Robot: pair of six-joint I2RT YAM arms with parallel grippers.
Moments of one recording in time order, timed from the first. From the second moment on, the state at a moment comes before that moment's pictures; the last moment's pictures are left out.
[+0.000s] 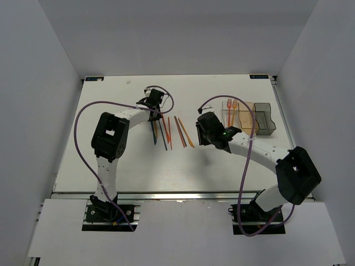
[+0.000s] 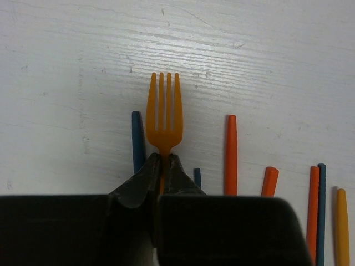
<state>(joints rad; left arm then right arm) -0.42 2.13 1.49 -0.31 -0.36 -0.48 0.75 1.48 0.97 -0.32 0.26 0.33</state>
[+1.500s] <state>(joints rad) -0.50 1.29 0.87 0.21 0.12 -0.78 0.83 1.46 1.04 0.03 -0.15 0.55</state>
